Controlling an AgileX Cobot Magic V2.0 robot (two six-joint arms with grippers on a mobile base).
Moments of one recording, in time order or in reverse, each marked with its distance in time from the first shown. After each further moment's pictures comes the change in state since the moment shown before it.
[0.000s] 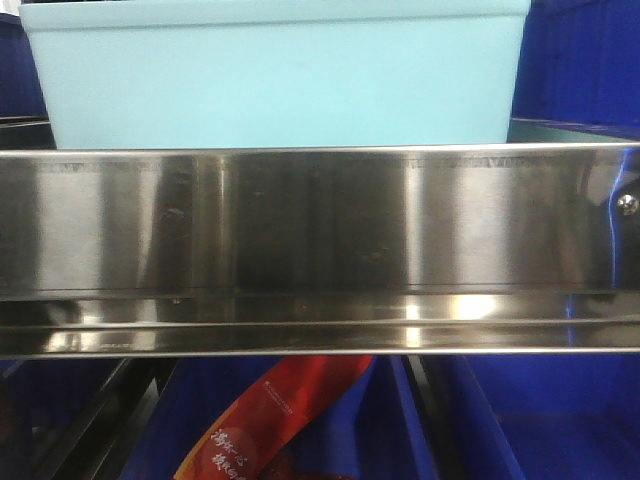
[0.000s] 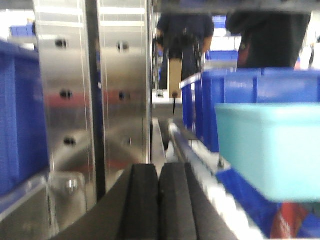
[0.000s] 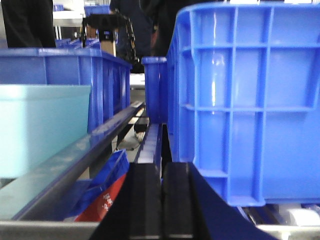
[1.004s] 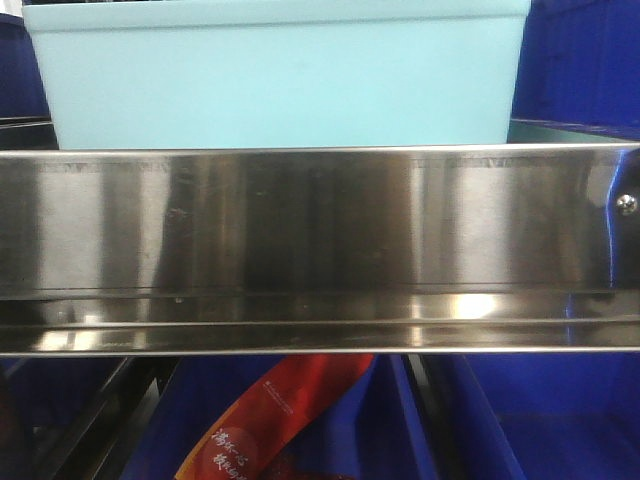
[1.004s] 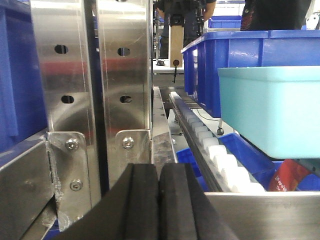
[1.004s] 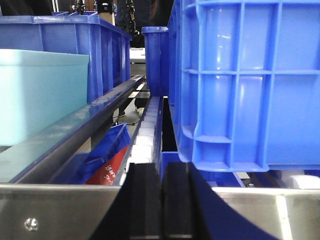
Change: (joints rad) left arm 0.000 0.000 0.000 0.005 0.154 0.000; right arm 0.000 0.000 0.000 0.000 0.105 0.000
